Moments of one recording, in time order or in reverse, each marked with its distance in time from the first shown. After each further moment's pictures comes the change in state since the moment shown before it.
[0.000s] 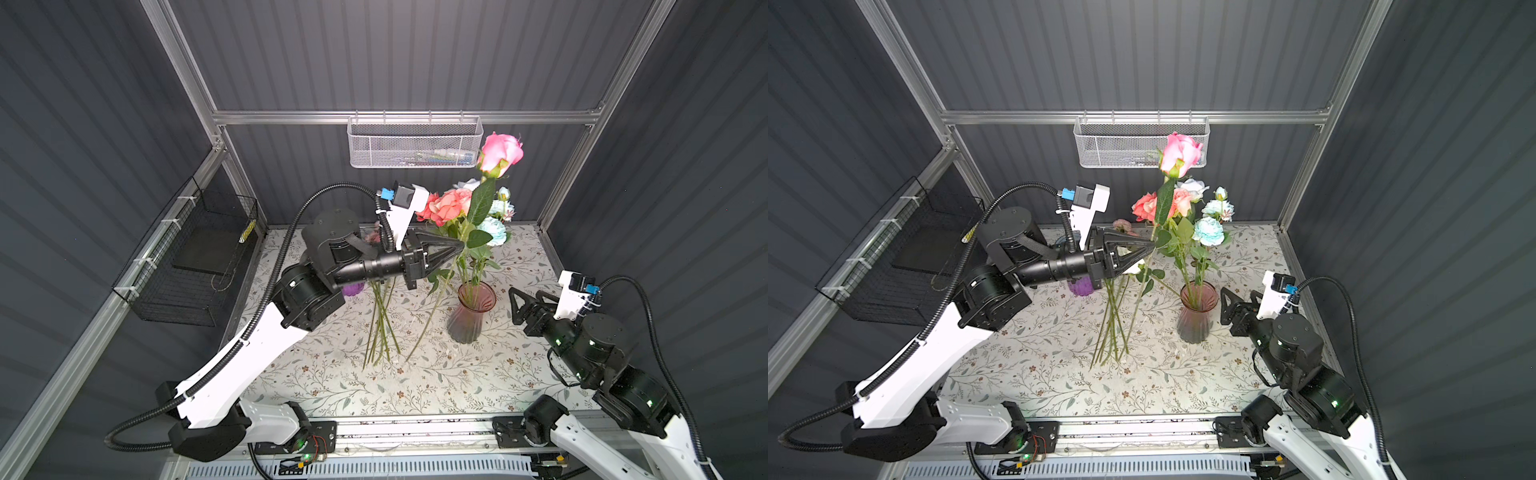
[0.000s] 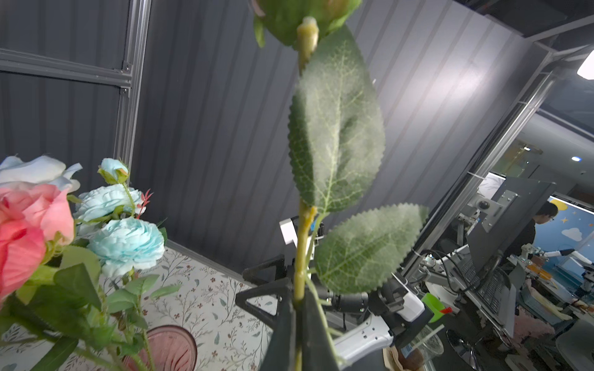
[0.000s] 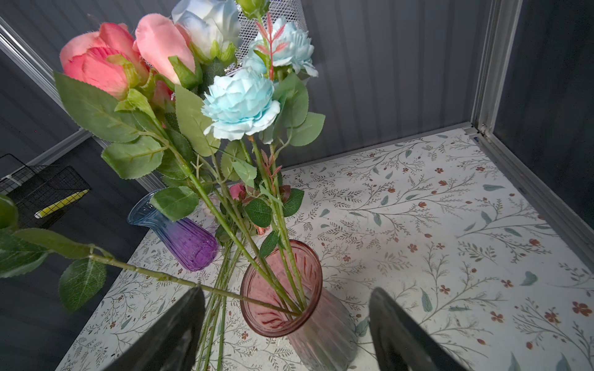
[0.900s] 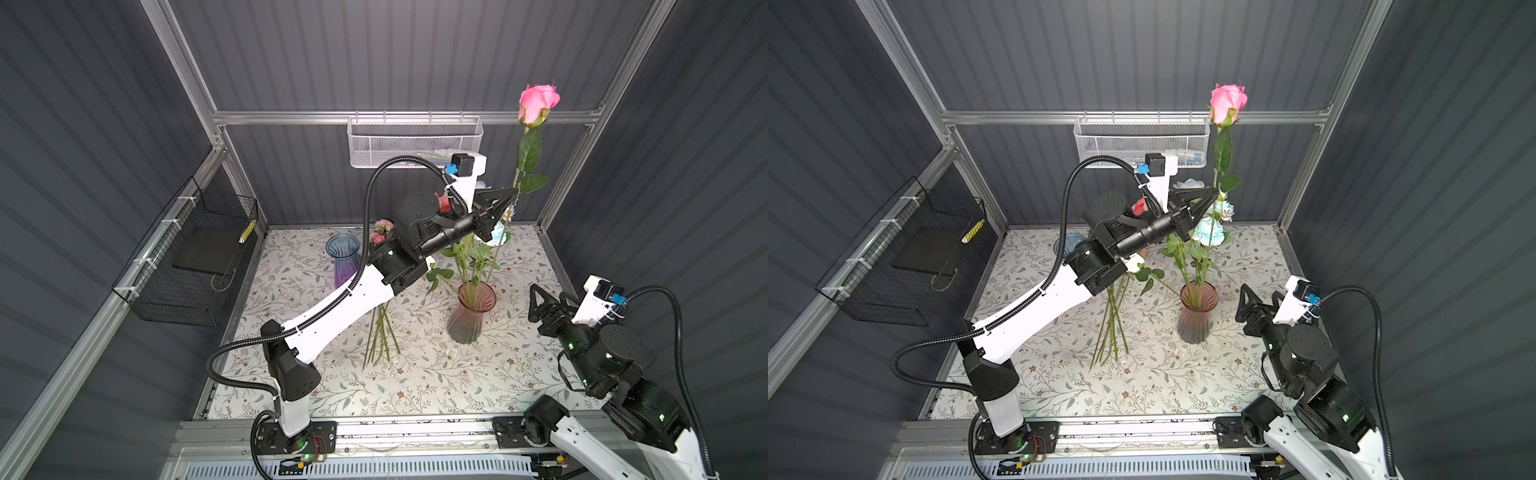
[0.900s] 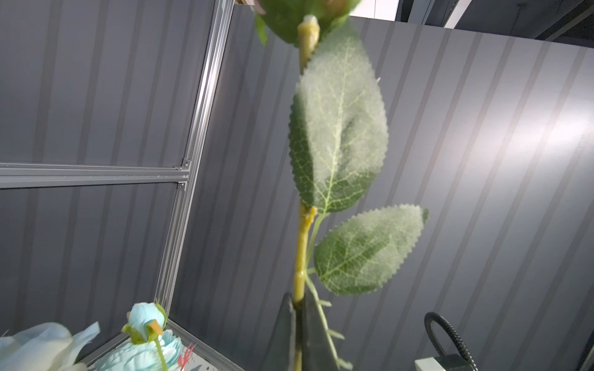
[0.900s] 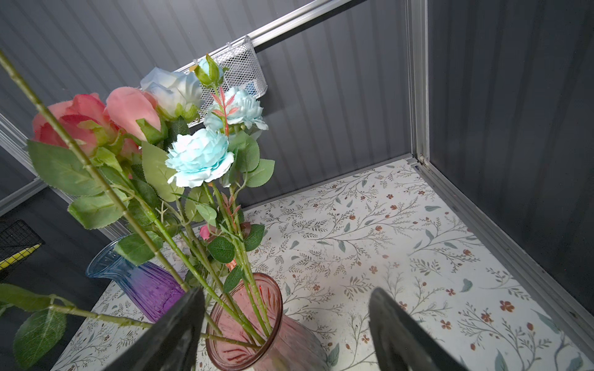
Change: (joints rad) left arm -0.052 0.492 0.332 0.364 -0.291 0.073; right arm 0.000 -0.071 -0.011 0.023 0.171 -0.027
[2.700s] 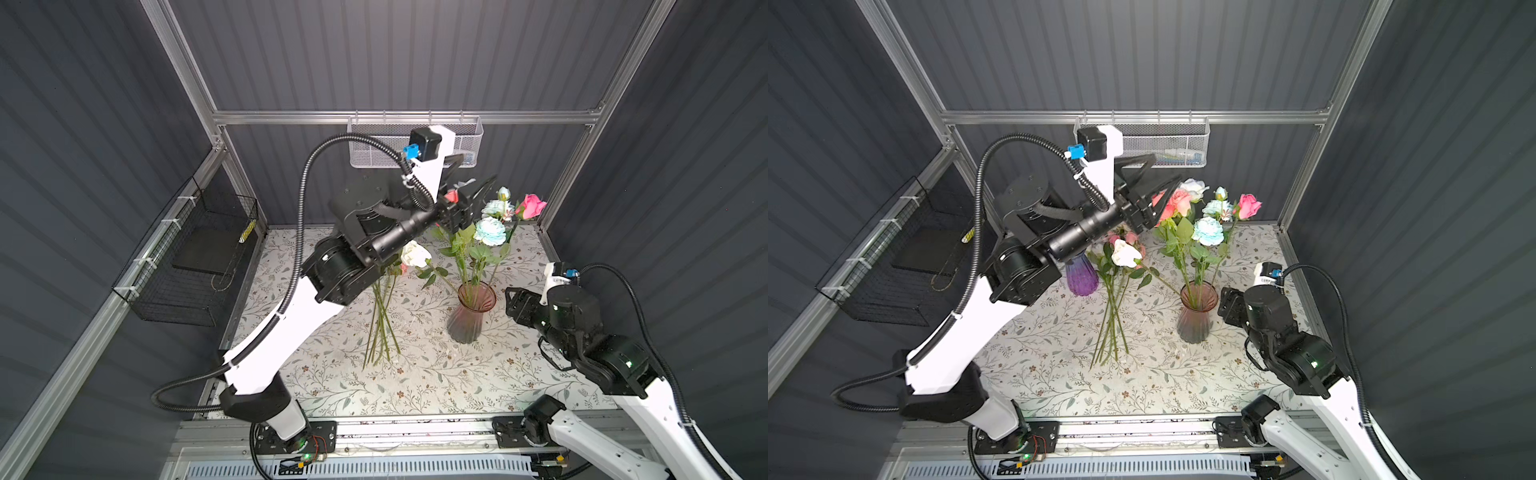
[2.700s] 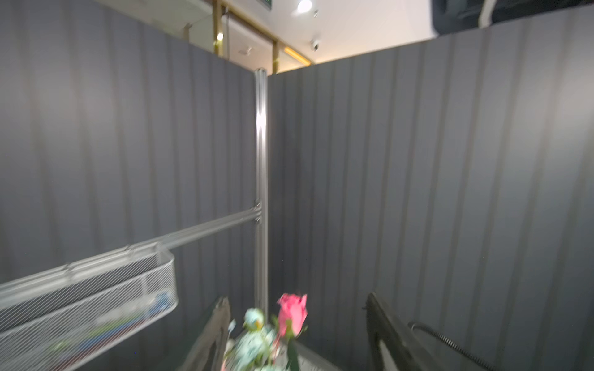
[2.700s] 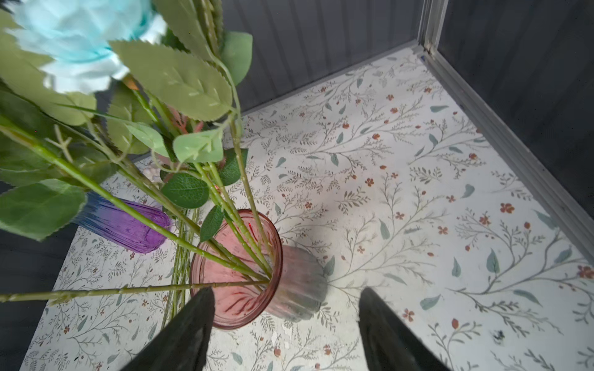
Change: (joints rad) left arm -0.023 -0.301 0.016 -0.426 -0.304 0.359; right arm -0.072 0.331 0.163 -0.303 -0.175 0.212
